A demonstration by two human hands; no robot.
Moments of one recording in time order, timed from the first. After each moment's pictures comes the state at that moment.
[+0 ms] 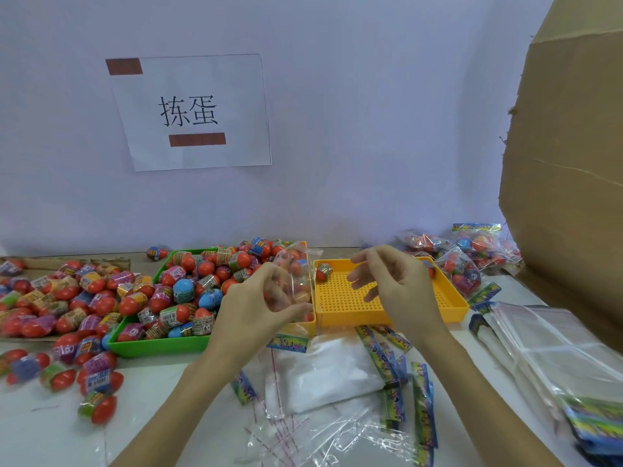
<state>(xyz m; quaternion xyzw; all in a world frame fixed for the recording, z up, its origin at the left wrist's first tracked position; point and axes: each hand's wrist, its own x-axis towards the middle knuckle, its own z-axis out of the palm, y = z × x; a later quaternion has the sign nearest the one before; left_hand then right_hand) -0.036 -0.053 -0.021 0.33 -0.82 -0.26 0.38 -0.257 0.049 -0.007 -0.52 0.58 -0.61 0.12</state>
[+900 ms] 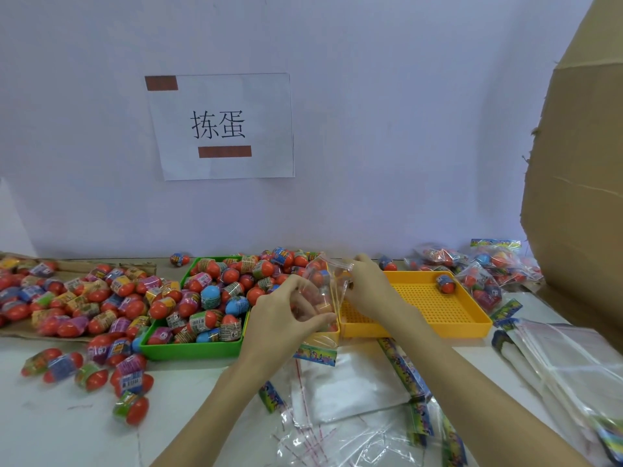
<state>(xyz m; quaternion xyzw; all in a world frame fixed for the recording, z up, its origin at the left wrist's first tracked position) -0.037 -0.057 -0.029 0.32 -0.80 -0.30 0.41 -0.245 -0.048 -0.016 -0.61 0.75 -0.24 0.01</state>
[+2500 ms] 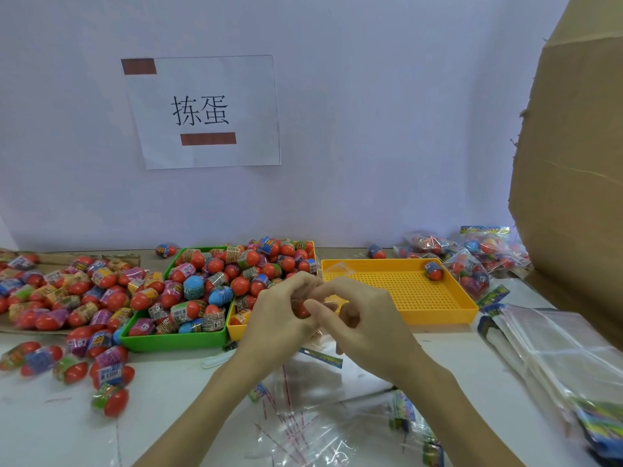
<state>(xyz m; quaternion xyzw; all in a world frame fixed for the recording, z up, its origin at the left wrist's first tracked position) -0.050 -0.032 -0.022 0.27 -0.79 -0.40 0.37 -0.198 0.058 -0.014 -0.67 0.55 -0.49 0.07</state>
